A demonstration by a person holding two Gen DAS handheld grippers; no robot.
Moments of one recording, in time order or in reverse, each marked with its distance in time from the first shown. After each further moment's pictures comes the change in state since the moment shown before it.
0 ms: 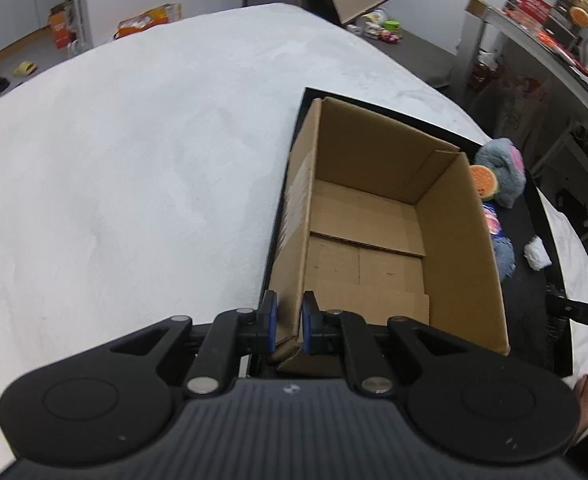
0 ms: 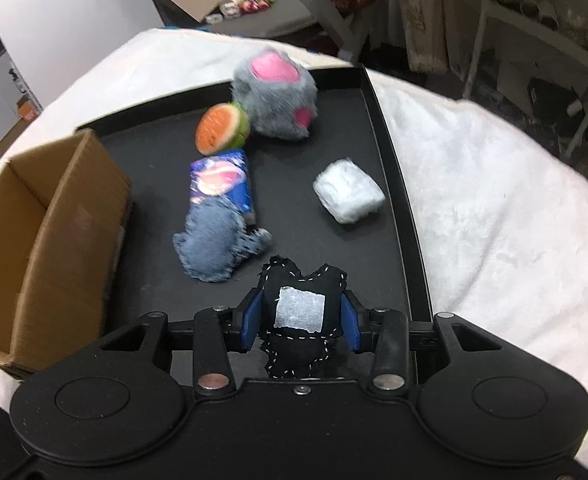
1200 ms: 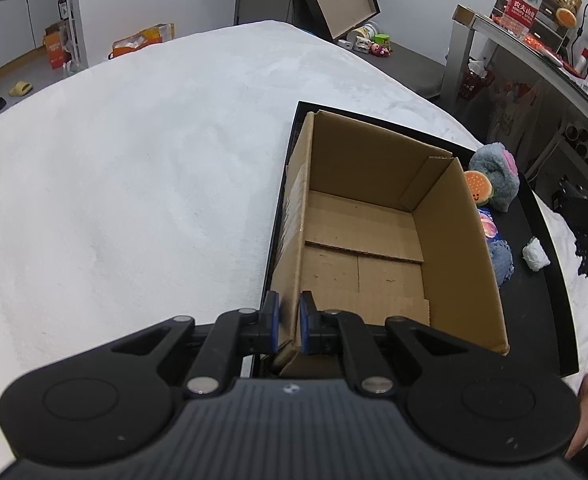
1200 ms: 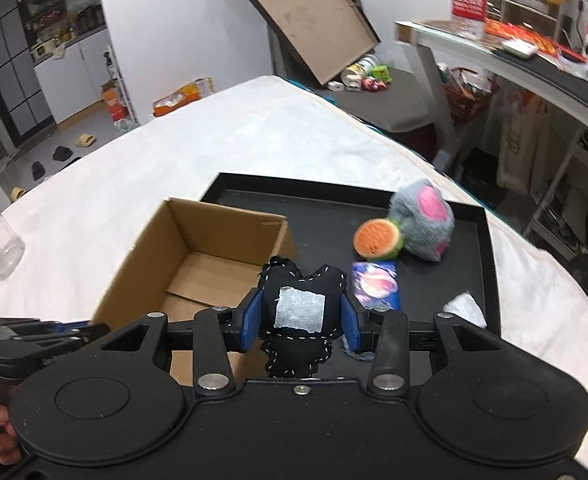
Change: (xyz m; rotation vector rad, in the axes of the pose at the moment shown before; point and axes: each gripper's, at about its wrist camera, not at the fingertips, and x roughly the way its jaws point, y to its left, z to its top) left arm -0.002 0.002 -0.008 0.032 -0.064 -0.010; right arm -0.078 0.119 0.042 -0.252 -0.138 0.118
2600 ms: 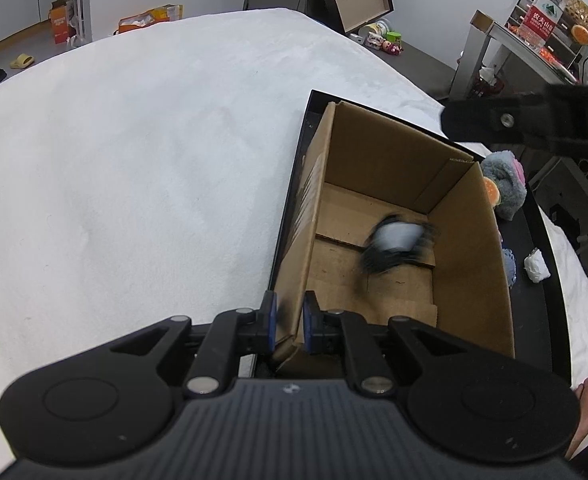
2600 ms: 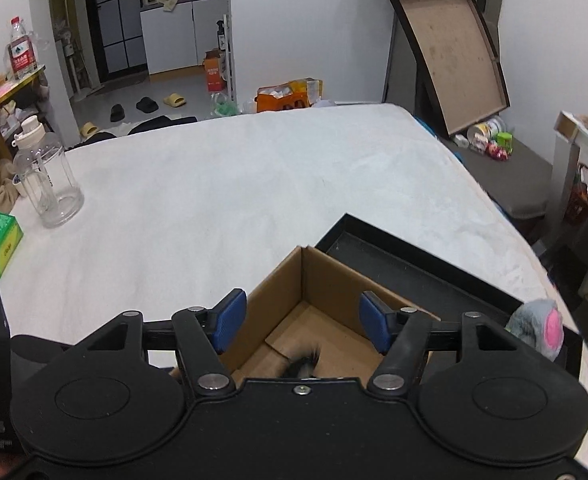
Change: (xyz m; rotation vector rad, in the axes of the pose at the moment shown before) left arm 0.013 0.017 0.001 -0.066 0.031 -0.031; right arm 0.042 0.098 0.043 -0.312 -0.023 0.170
